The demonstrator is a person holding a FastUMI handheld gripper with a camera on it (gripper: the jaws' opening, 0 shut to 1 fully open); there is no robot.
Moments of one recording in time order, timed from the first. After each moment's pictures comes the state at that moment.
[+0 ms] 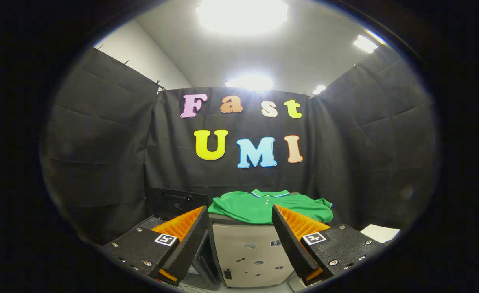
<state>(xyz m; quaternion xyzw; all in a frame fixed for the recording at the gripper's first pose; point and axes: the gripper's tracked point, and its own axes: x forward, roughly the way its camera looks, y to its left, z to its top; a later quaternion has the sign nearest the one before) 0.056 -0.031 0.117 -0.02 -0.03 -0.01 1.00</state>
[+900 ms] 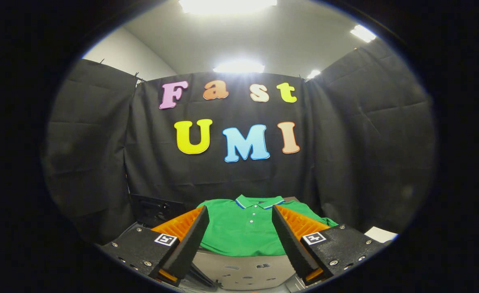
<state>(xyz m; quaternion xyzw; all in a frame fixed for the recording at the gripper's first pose) 0.206 -0.101 0.148 0.01 0.03 -0.03 1.00</state>
